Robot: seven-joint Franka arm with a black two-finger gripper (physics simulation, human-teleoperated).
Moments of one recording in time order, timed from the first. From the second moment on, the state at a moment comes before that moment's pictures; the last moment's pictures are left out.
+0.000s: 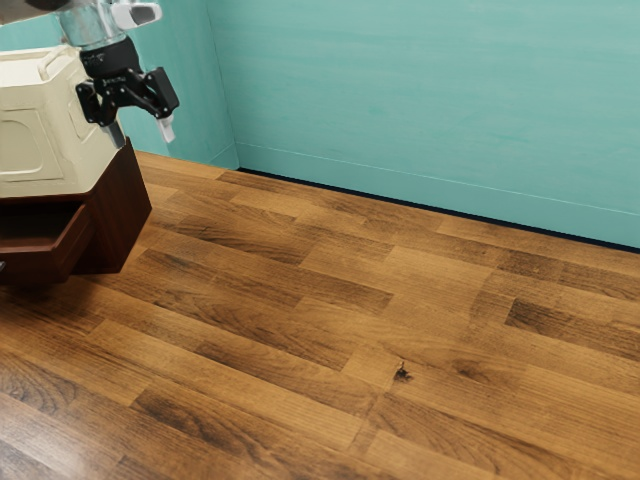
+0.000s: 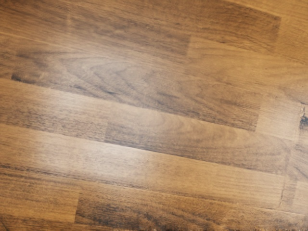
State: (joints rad) arm 0.02 0.07 0.18 -1.38 -0.18 1.40 -0.03
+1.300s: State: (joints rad) arm 0.53 -0.71 0.17 -2.51 0.23 1.67 0.01
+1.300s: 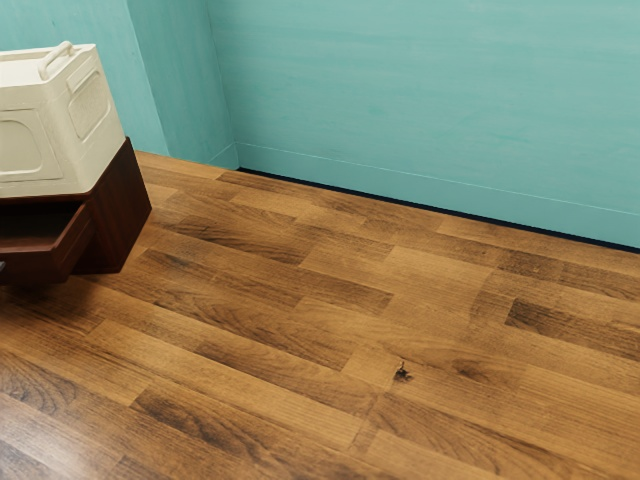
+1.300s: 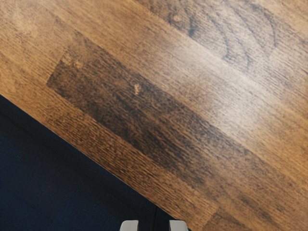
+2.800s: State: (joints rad) arm 0.54 -0.01 0.25 -2.19 0.05 2.30 0.30
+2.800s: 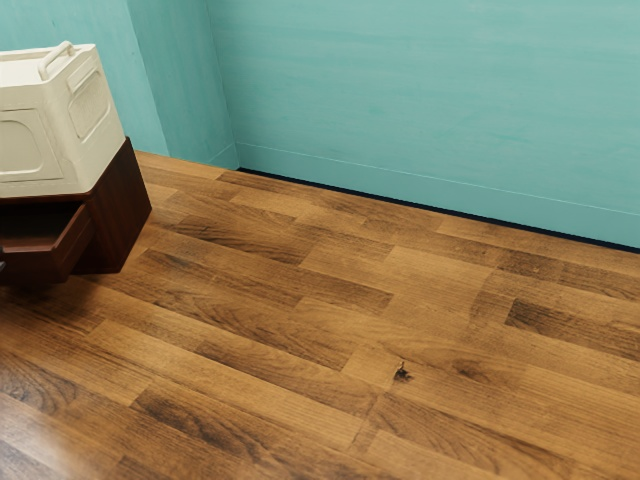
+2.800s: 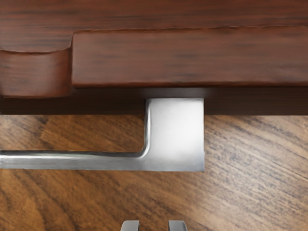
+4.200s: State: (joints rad) arm 0.58 0.36 0.21 -1.84 -0.15 2.56 0.53
